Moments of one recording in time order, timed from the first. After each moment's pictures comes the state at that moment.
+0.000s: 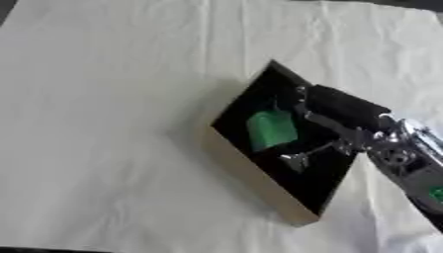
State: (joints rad) left arm -0.31 0.41 0.06 -1.98 -0.10 -0.27 0.24; right arm -0.39 -0.67 0.41 -1.98 0.64 0.02 0.38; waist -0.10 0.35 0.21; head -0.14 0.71
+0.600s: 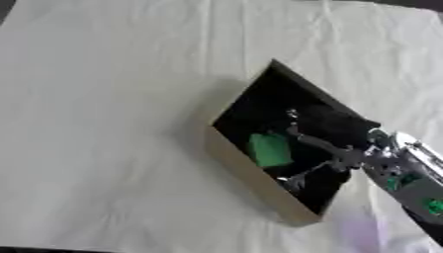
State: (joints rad) left arm -0.31 0.41 0.06 -1.98 -0.10 -0.27 0.24; right arm -0.37 -0.67 0.42 -1.98 0.73 -0.03 0.47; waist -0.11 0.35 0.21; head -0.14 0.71
